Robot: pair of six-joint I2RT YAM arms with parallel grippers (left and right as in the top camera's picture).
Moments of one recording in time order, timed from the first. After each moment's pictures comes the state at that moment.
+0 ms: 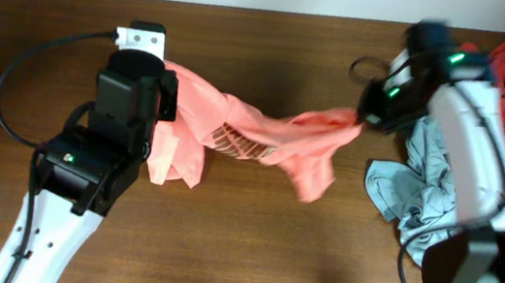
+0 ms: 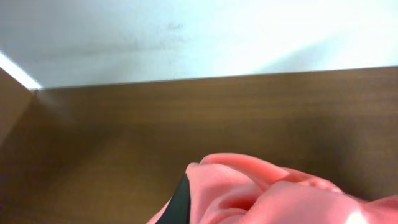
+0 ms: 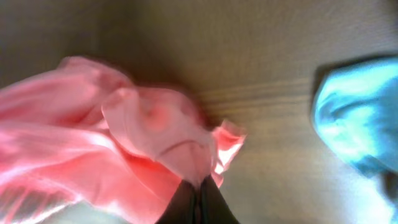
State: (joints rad) left arm -0.36 1.23 1.34 -0.64 -0.44 -0.09; right arm 0.05 1.87 1.92 -1.39 -0.32 0.36
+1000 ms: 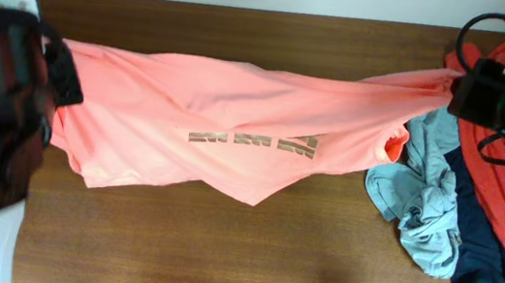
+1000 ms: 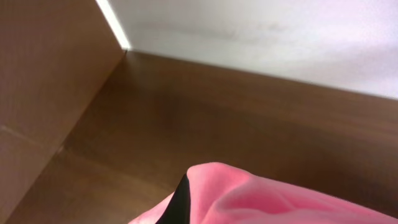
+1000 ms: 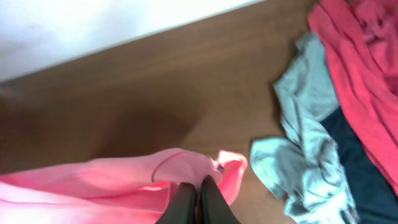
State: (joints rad) left arm -0.04 1.30 1.82 -1.16 -0.39 -0.16; right arm -0.04 1.66 2.48 -1.69 -0.17 0.25
